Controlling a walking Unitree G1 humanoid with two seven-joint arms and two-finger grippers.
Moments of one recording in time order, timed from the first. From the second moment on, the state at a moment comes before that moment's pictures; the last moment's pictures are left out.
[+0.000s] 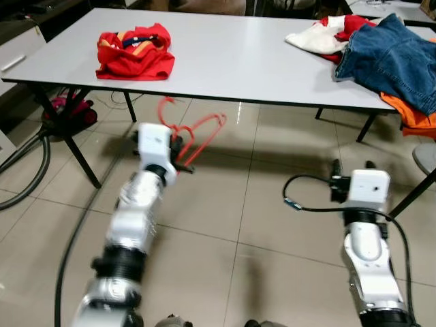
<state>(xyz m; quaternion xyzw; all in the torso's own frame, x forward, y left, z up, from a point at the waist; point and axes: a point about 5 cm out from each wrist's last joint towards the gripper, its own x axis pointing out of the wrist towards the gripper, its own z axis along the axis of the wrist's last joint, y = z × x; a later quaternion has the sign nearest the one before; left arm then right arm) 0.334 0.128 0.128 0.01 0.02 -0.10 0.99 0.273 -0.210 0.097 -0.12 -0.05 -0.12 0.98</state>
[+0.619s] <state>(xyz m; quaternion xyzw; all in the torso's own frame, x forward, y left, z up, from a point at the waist) 0.317 0.171 0.081 0.07 0.09 0.03 0.99 0.278 -0.190 0.077 -0.04 0.00 -0.06 1.00</state>
